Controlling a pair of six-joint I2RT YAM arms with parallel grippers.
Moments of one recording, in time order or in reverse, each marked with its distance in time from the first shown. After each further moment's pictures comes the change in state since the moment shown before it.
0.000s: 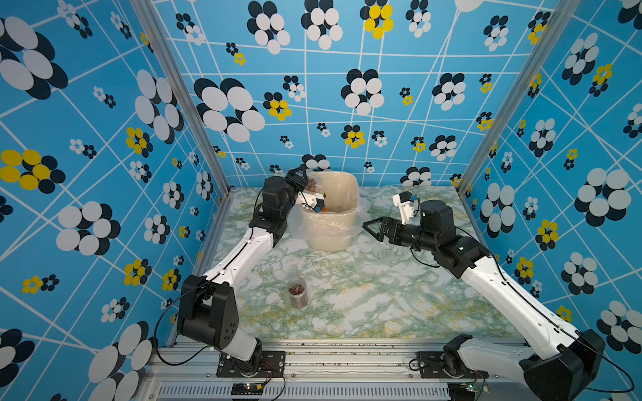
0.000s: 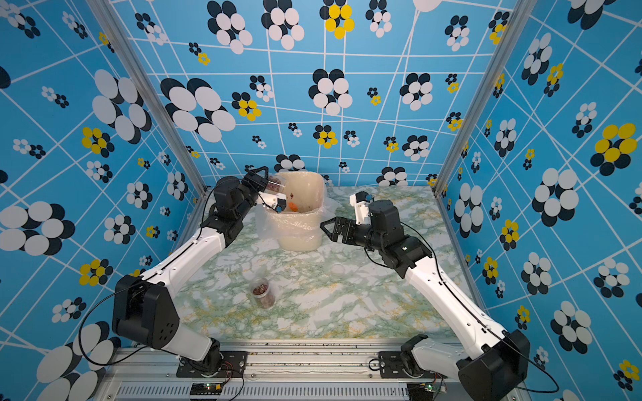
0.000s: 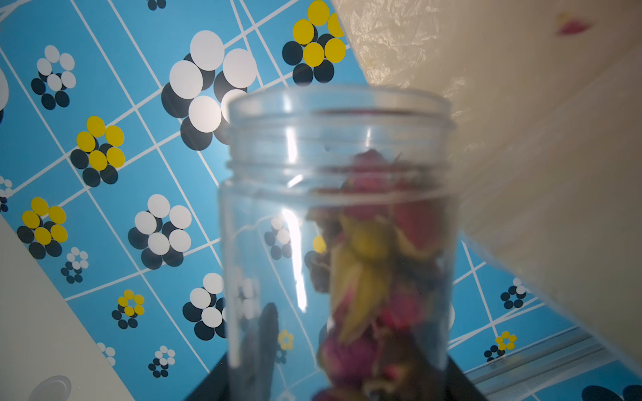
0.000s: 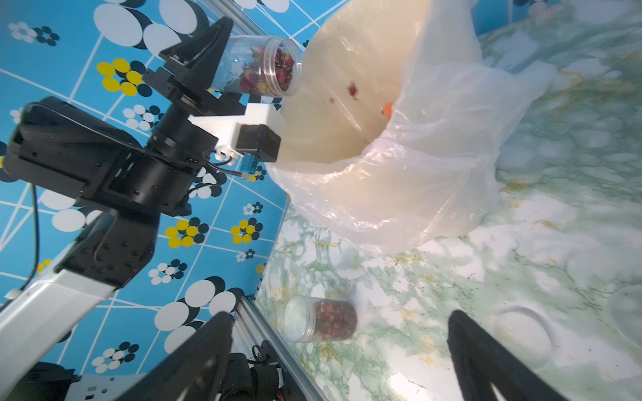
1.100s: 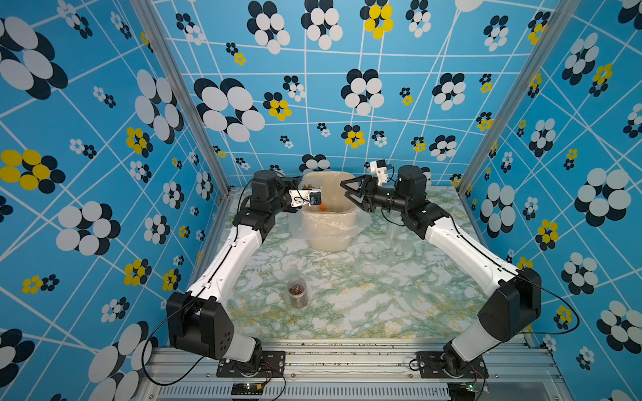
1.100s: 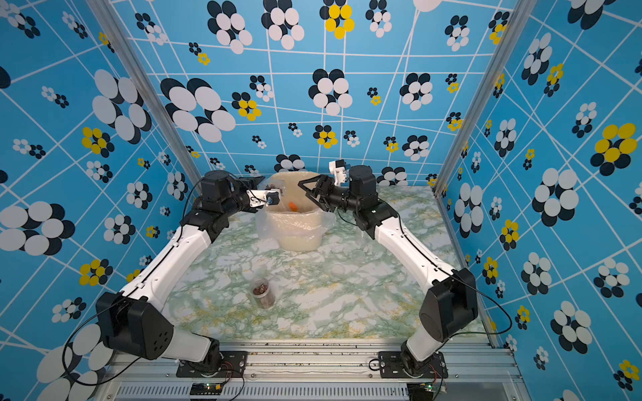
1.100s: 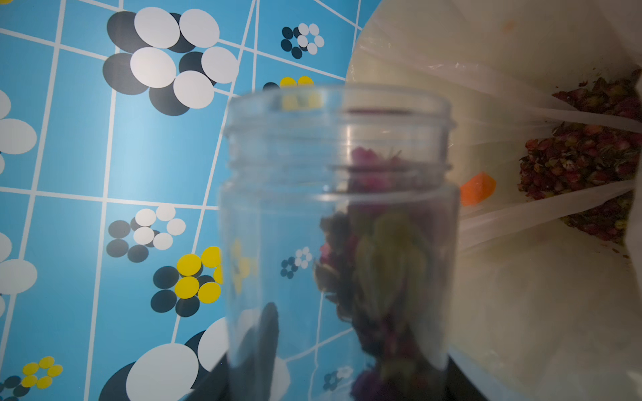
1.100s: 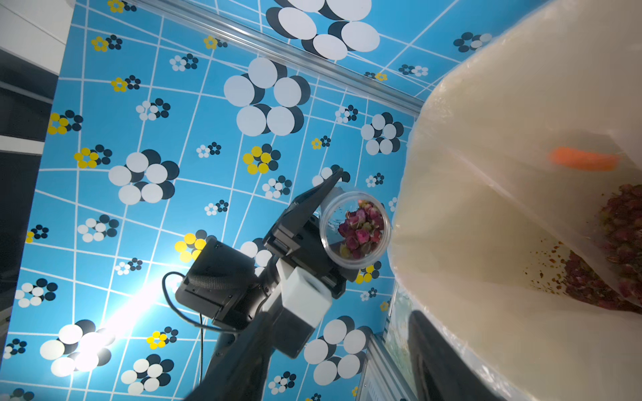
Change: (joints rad) left arm 0.067 -0.076 0.120 -0.464 0.296 -0.675; right arm -0.003 0.445 0.380 0.364 -0.211 0.472
